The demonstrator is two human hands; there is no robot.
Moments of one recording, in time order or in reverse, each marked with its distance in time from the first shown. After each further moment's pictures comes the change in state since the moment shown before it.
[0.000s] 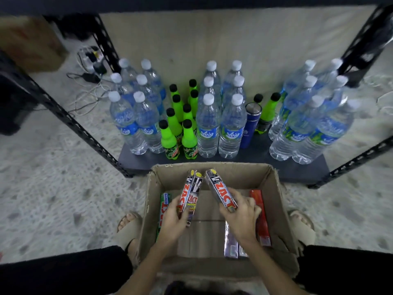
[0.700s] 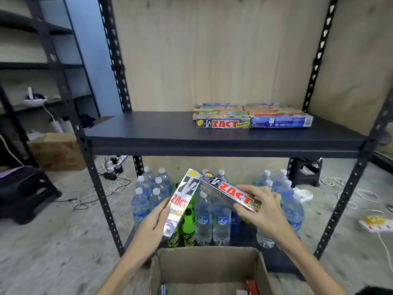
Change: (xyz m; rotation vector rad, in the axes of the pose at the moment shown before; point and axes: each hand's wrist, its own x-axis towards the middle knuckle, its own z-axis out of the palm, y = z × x) left_hand -0.081 0.238 -0.190 -0.206 0.110 0.552; right_hand 0.014 -0.176 -0.282 0.168 0.221 -0.610
